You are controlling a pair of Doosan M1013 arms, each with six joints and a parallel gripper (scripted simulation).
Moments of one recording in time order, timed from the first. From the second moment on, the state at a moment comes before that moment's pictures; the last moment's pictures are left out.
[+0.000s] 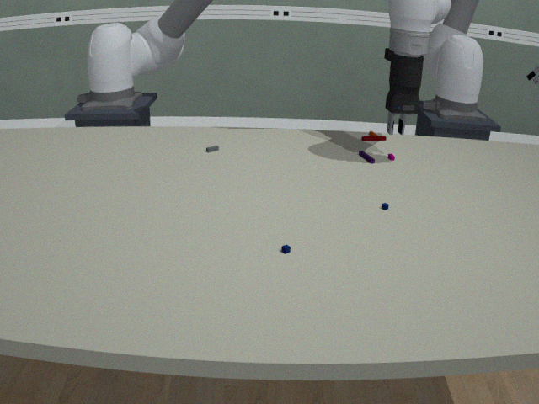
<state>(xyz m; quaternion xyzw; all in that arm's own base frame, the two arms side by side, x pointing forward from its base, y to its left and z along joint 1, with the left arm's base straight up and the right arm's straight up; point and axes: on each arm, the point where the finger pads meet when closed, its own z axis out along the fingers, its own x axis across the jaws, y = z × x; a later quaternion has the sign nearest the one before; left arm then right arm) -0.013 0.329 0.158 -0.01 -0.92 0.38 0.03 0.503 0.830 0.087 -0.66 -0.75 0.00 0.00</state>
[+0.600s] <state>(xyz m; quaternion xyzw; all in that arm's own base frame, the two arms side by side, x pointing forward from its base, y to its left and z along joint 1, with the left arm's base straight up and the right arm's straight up) -0.013 0.329 0.158 -0.01 -0.92 0.38 0.03 0.503 0.829 0.083 -0.66 -0.75 0.00 0.00</state>
